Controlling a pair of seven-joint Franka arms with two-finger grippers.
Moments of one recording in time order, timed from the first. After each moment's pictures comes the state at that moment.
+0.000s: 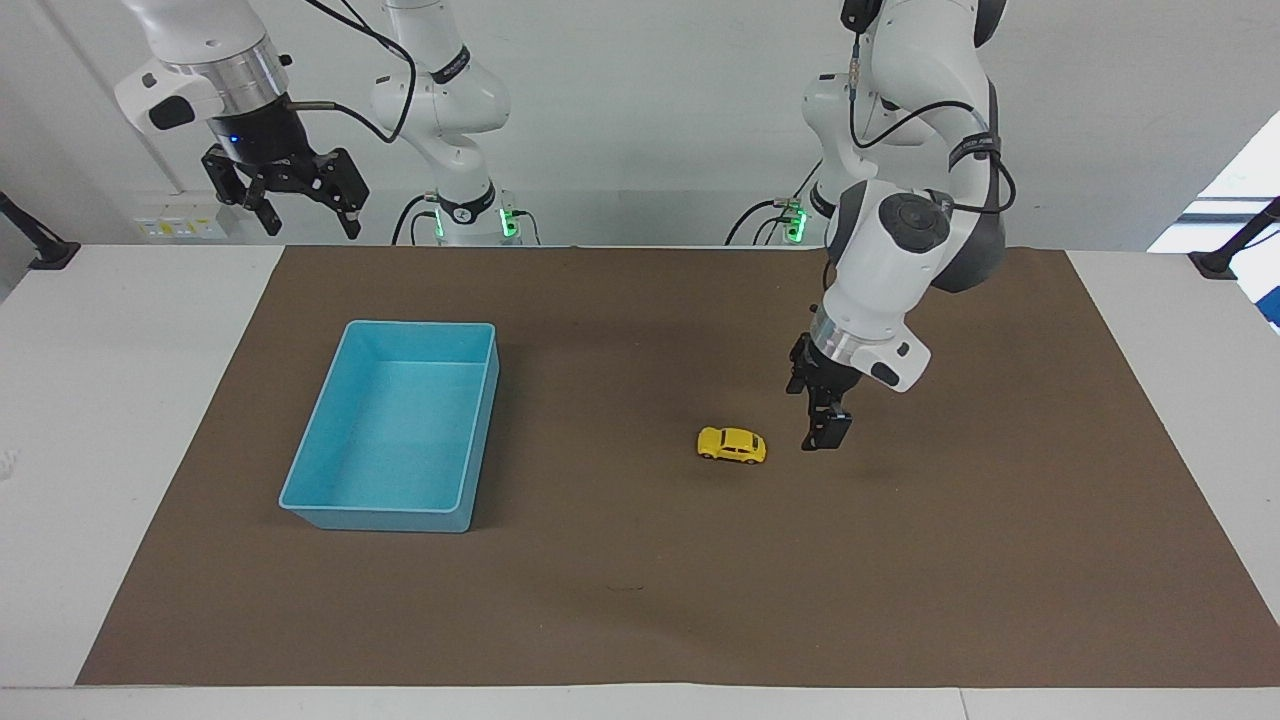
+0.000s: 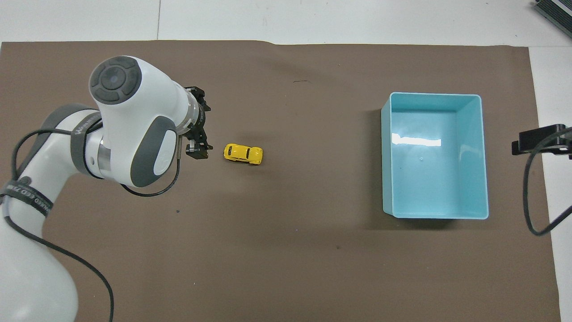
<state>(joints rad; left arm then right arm) -0.39 0.33 -0.01 -1.67 -0.10 2.11 -1.93 0.03 -0.04 -0.05 -1.49 0.01 1.49 0.08</state>
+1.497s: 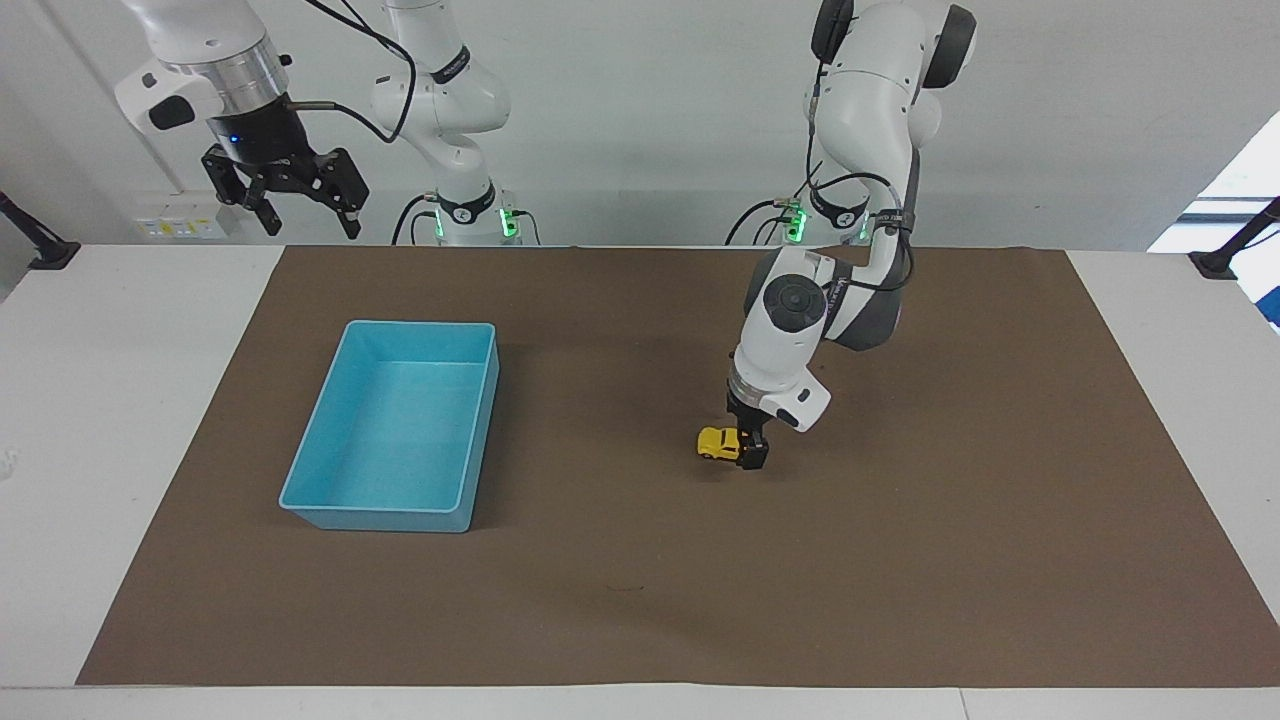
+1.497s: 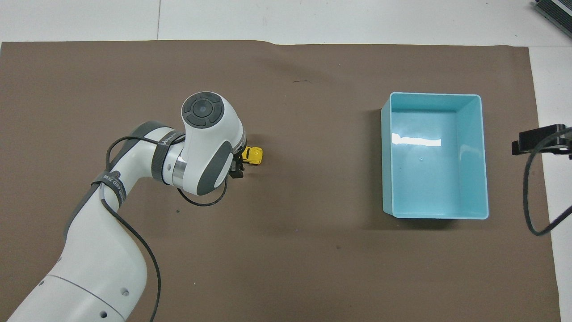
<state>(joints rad) -0.50 0.48 -0.01 -1.70 -0.07 2.19 -2.04 0.03 -0.04 -0.05 -1.49 0.01 1.49 0.08</state>
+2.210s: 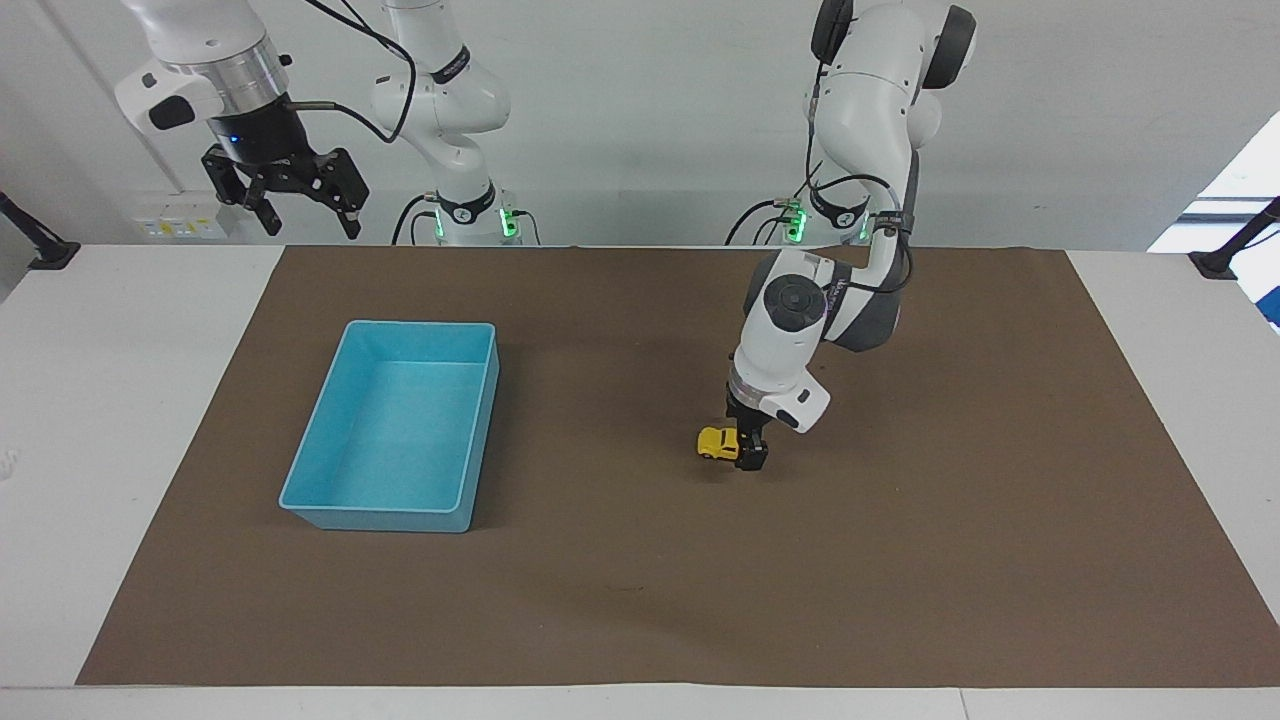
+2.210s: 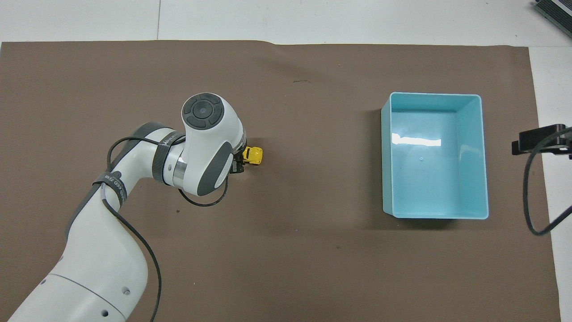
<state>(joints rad) -0.50 0.48 -0.01 -1.71 -0.07 2.20 -2.04 0.03 -0.04 -0.05 -1.49 0.01 1.49 0.08</state>
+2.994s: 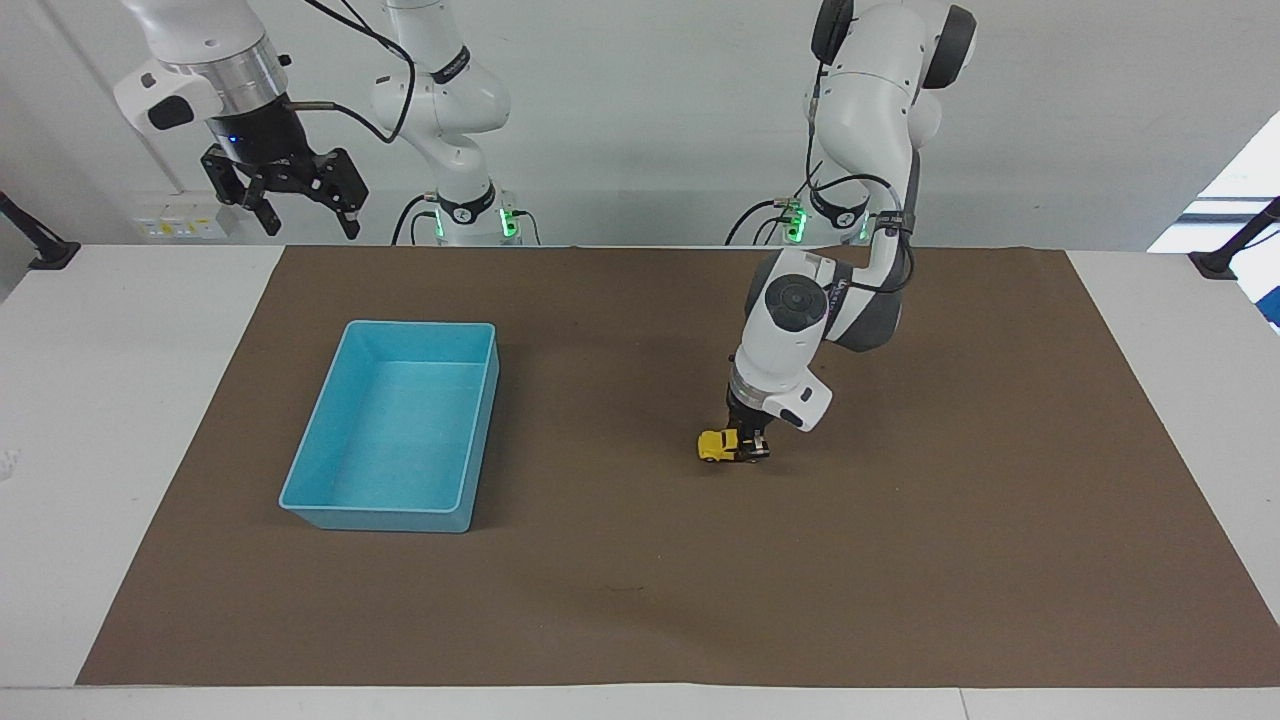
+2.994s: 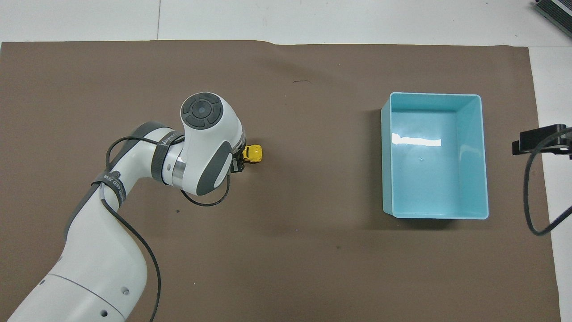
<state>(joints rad) -0.50 0.48 0.00 -1.71 -0.07 2.20 -2.10 0.03 -0.04 -0.05 -1.49 0.01 1.49 0.08</state>
